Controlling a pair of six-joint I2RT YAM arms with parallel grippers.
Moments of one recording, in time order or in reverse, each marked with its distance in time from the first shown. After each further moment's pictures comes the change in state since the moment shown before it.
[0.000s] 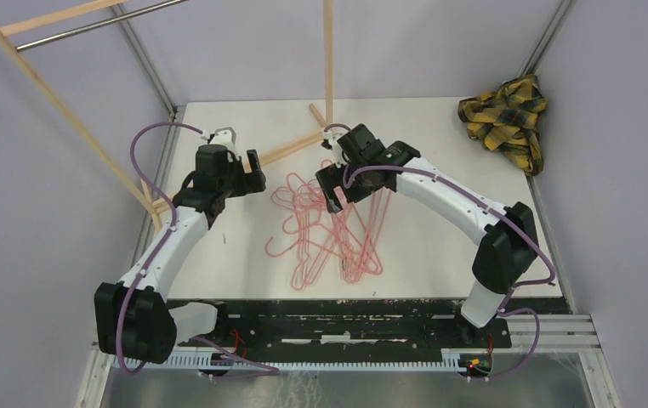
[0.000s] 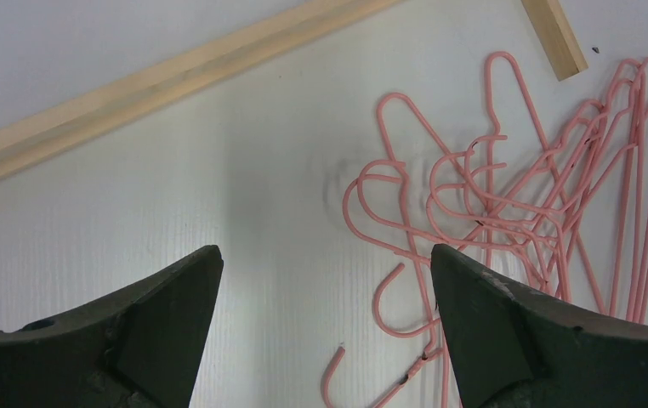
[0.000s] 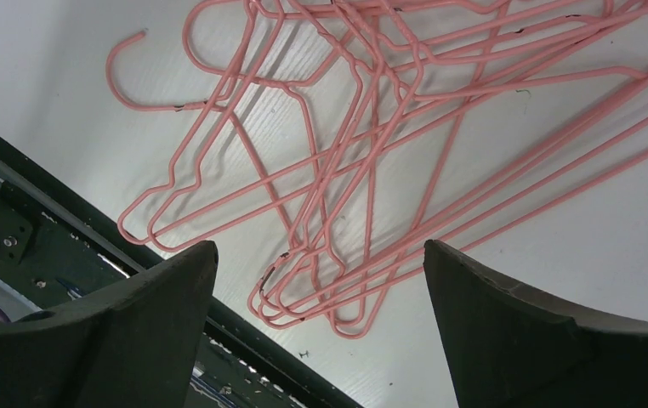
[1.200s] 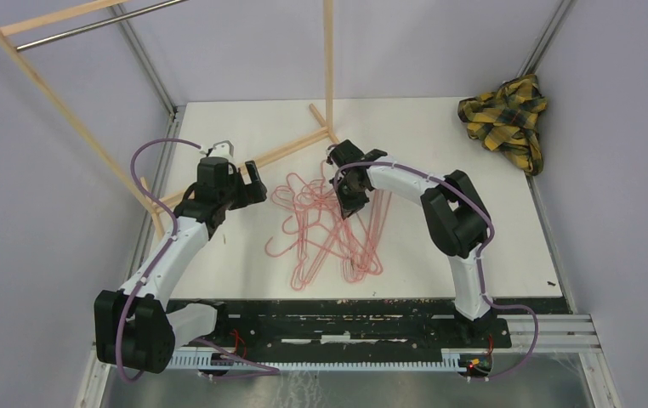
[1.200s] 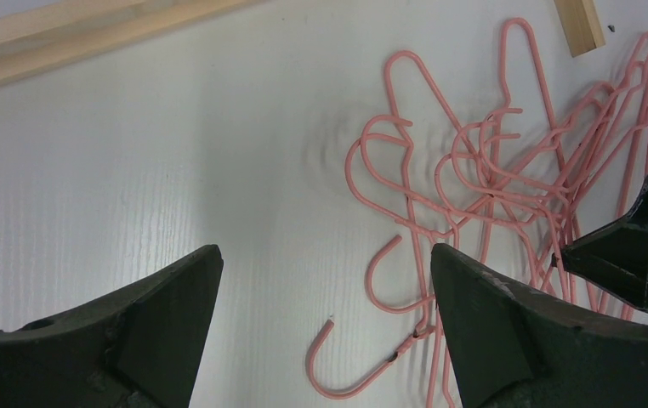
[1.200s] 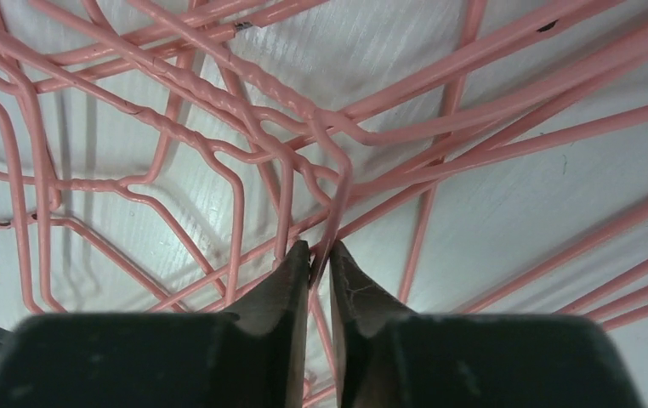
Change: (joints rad) left arm 0.000 -0.050 -0.106 0.009 0.000 -0.092; right arm -0.076 0.371 -0.005 0.121 0.002 0.103
